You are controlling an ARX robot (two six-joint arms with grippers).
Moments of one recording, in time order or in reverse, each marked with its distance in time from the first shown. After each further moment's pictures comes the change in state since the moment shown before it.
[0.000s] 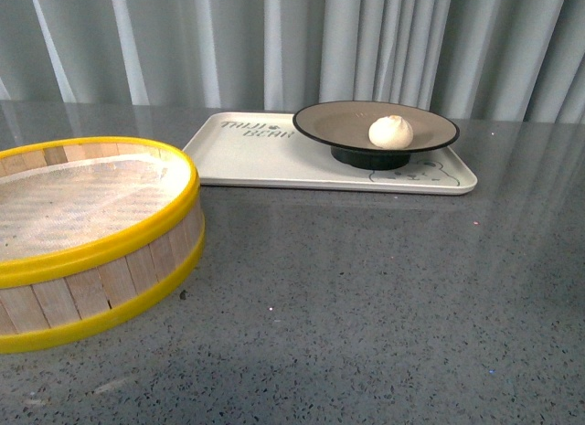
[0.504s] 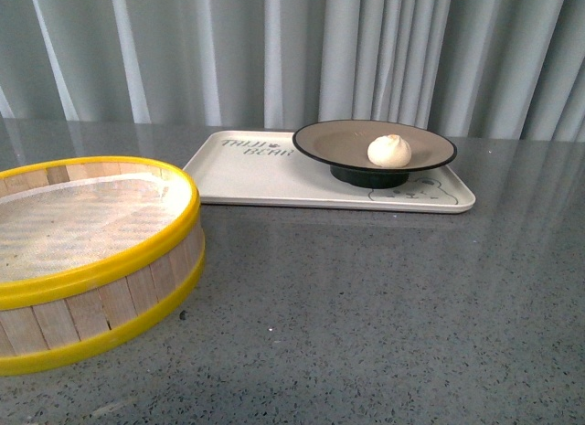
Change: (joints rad) left arm 0.000 0.000 0.000 0.000 0.000 0.000; right arm 0.161 -0.302 -0.273 -0.028 0.164 -0.029
